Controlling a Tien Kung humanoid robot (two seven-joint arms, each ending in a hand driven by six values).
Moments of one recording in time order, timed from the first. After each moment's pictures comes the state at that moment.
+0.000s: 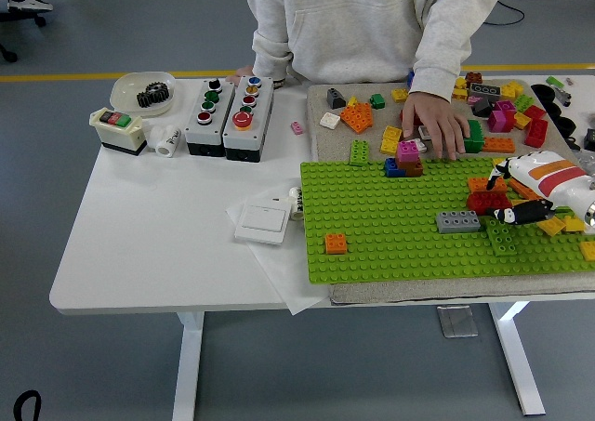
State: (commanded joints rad) left arm -0.22 0.13 -0.74 -0.25 1.81 -0.24 0.29; right arm 0.72 -0.56 0.62 0.80 -1.92 -0.19 0.34
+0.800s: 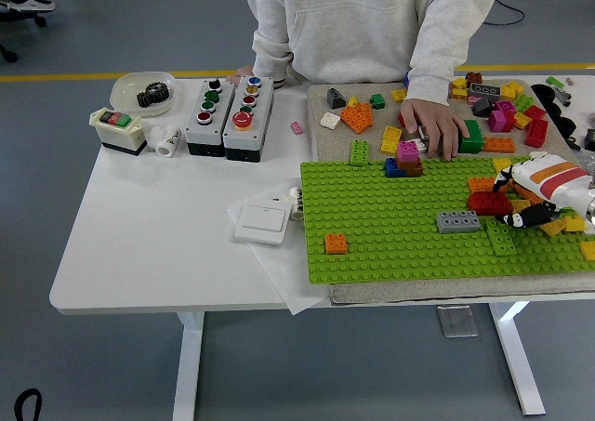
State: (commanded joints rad) left arm -0.22 0.13 -0.75 -0.26 1.83 -0.25 0.29; right arm 0.79 -0.52 0.53 0.64 -1.96 -0.21 0.37
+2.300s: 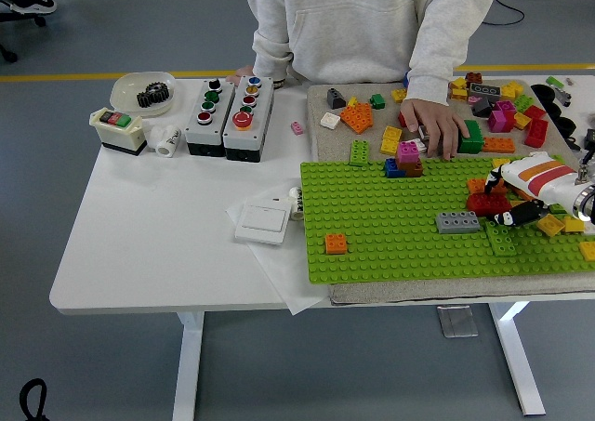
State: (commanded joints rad) left arm -0.25 0.13 -0.73 -0.26 1.81 -0.25 0.29; right arm 0.85 -0.46 0.45 0.54 -1.92 -0.18 0.40
